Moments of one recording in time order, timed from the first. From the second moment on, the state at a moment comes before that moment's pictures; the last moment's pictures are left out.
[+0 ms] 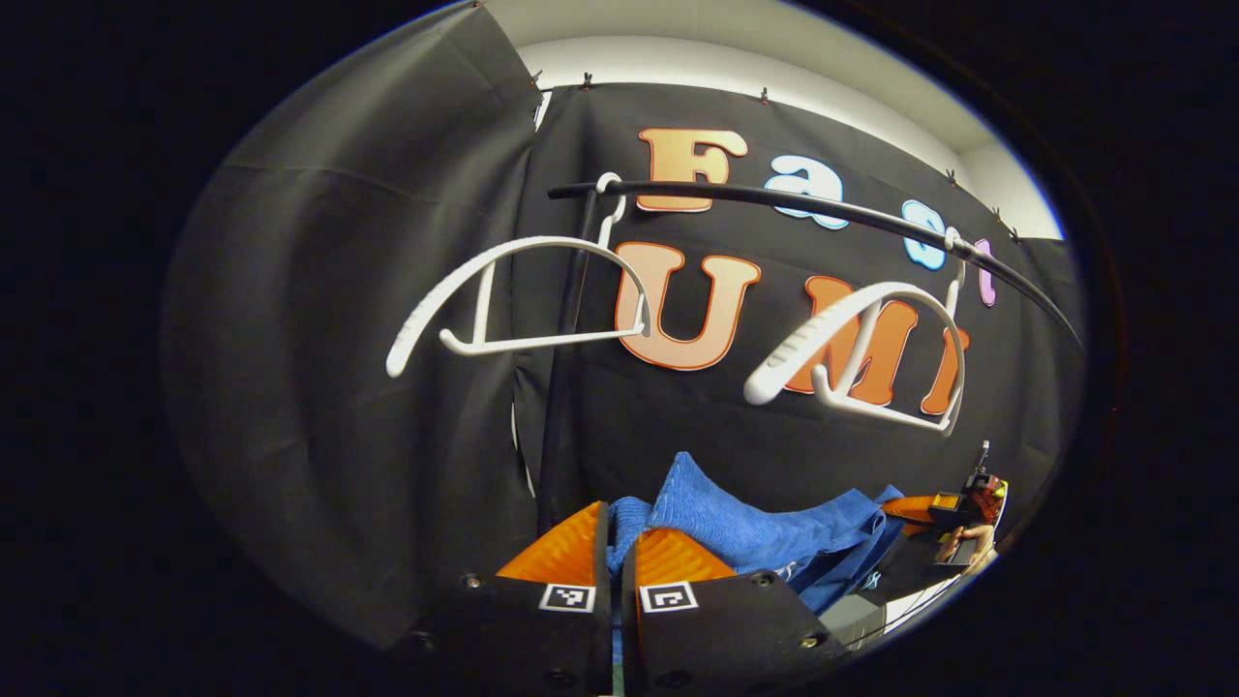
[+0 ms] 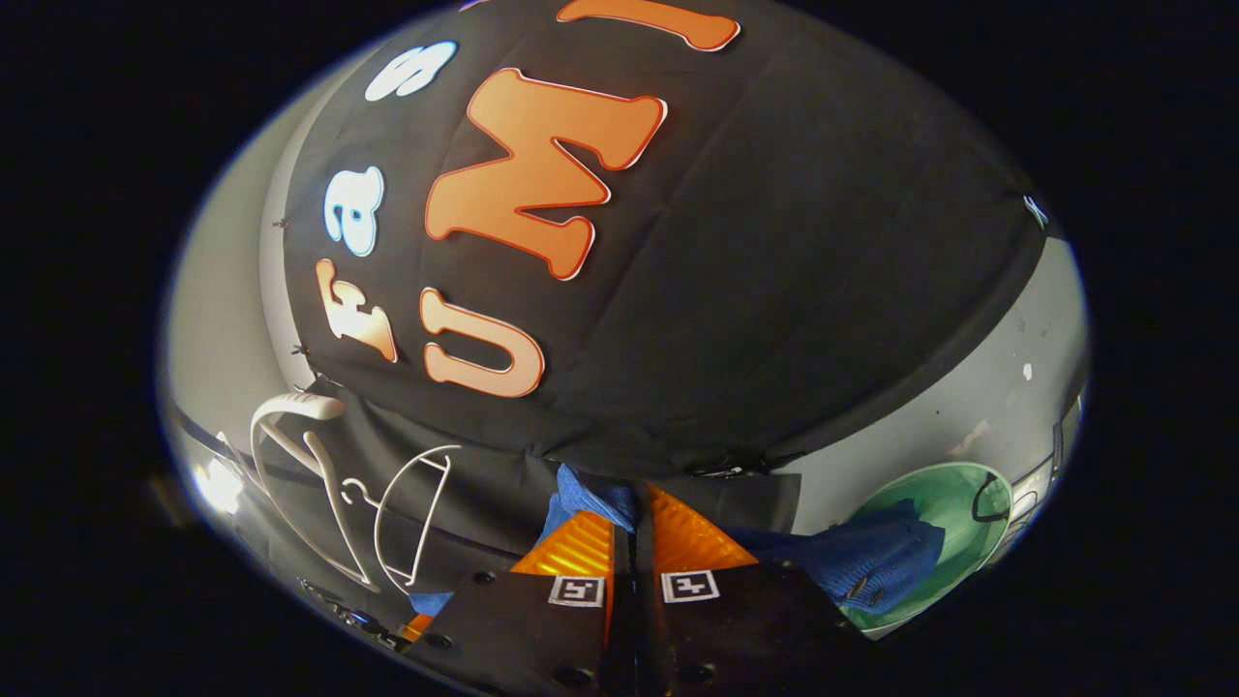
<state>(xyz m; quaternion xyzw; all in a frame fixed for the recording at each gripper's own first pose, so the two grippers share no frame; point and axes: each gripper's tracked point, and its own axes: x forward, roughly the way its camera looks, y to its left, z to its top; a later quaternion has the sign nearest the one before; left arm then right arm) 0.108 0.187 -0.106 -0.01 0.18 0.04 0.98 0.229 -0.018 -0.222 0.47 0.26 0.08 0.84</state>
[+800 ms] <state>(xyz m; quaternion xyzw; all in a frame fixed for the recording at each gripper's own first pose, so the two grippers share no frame) 0.089 0.097 -0.191 -0.04 0.24 -0.03 0.97 0.160 -0.030 -0.234 0.41 0.28 0.05 0.86</state>
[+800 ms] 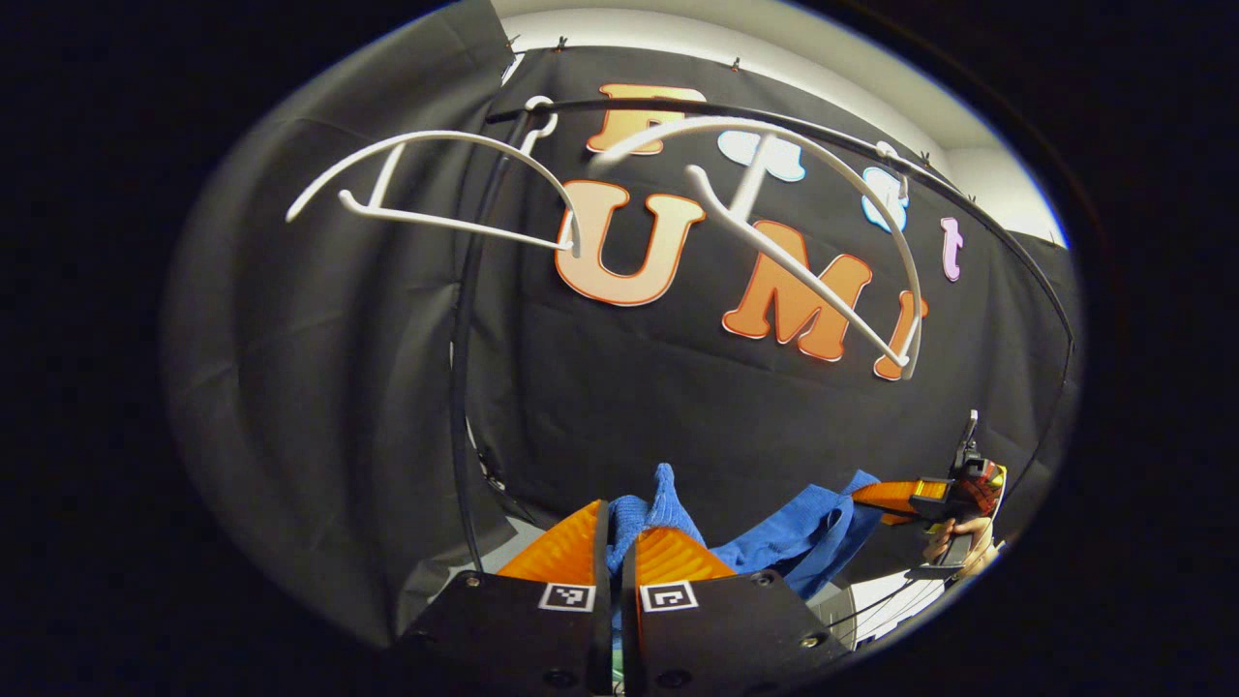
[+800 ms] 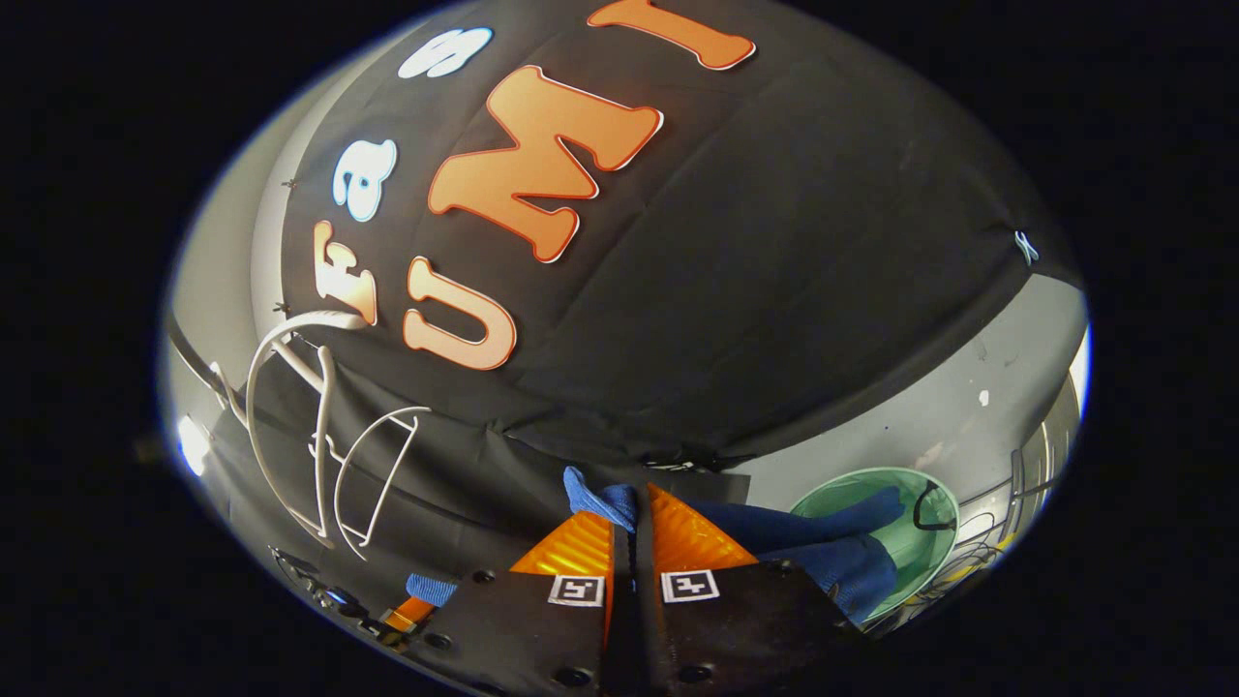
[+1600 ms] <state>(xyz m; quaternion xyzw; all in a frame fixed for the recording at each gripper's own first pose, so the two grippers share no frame) 0.088 -0.060 -0.275 -0.04 0.32 -0.17 0.93 0.099 -0.040 -0.257 0.32 0.31 0.01 0.90</state>
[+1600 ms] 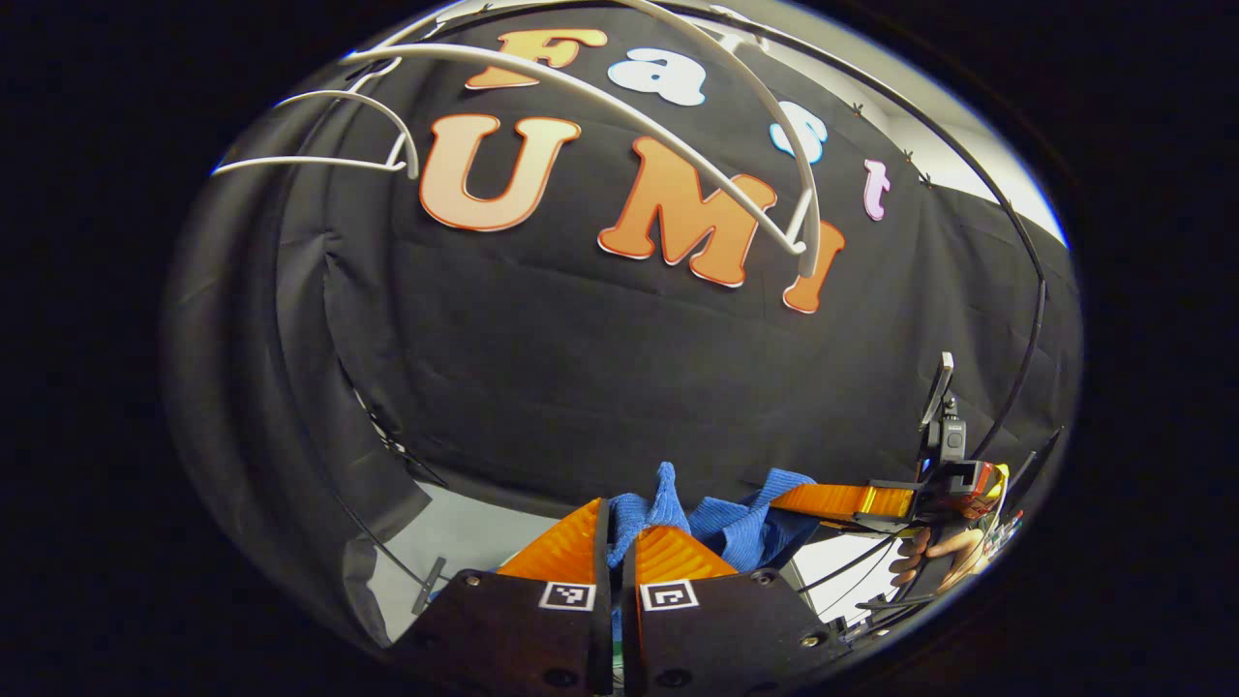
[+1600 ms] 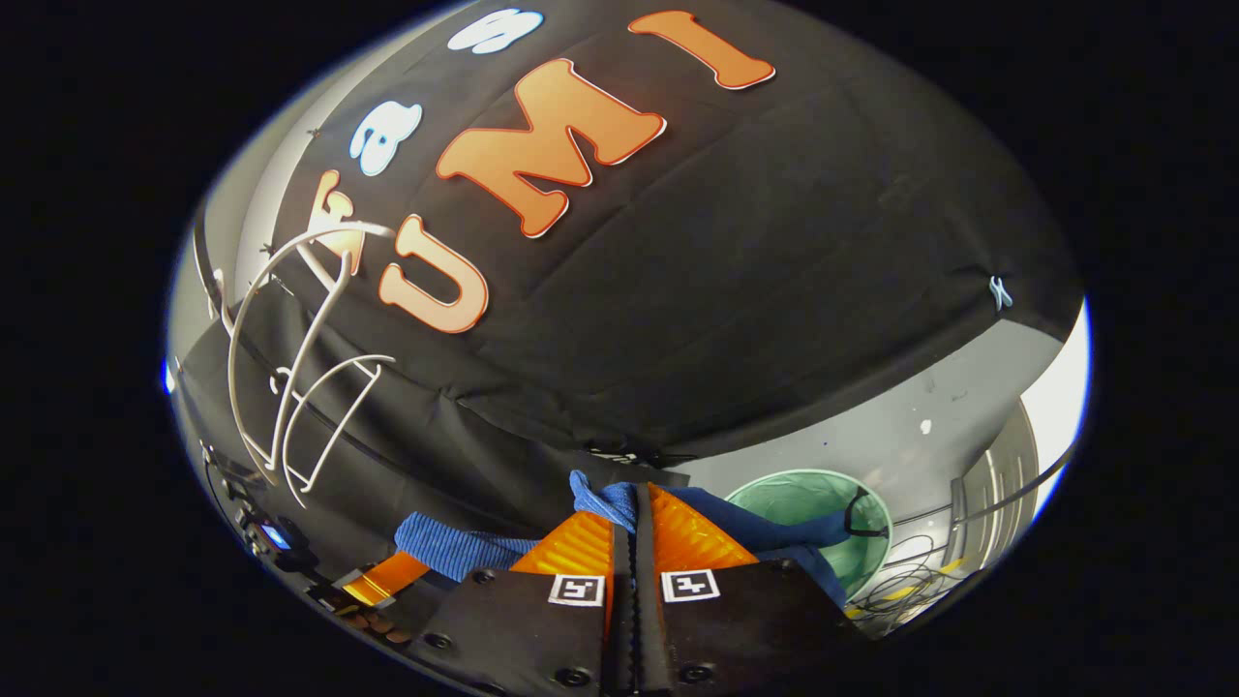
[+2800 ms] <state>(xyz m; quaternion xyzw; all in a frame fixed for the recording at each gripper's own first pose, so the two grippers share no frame) 0.074 -0.106 -0.398 0.04 0.53 -0.21 0.82 0.058 -0.061 -0.416 0.18 0.46 -0.07 0.86</state>
